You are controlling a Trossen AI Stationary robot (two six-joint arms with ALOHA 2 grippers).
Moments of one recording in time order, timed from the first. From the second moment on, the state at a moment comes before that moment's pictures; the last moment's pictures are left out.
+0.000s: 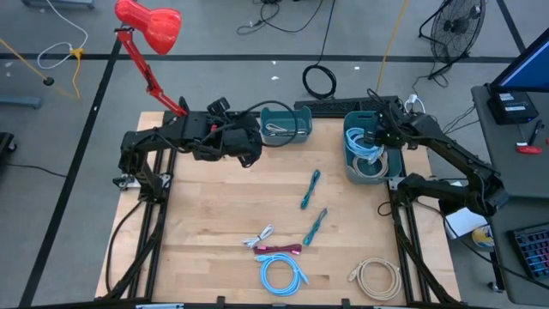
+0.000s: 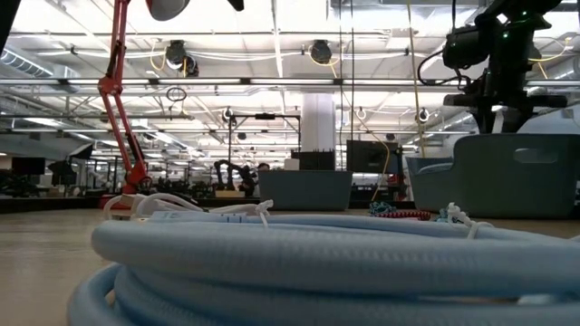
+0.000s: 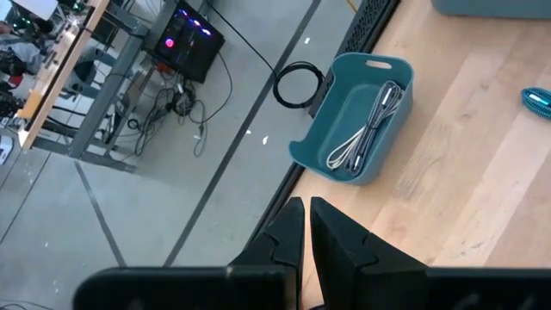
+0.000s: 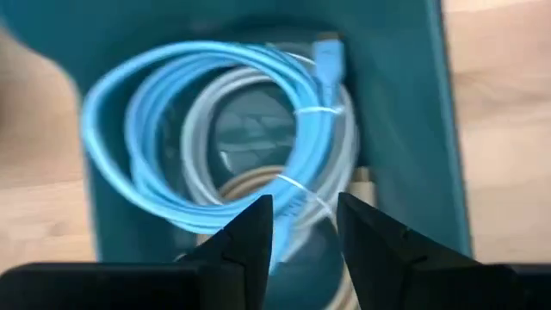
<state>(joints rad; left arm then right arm) -0.04 1.78 2.20 -1.54 -0.81 -0.27 -0.94 0.99 0.84 -1.08 0.16 0.74</state>
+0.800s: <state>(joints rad) 0.01 1.70 2.20 -1.46 -0.68 -0.24 -0.38 0.86 0.84 -0.10 -0.25 0.89</state>
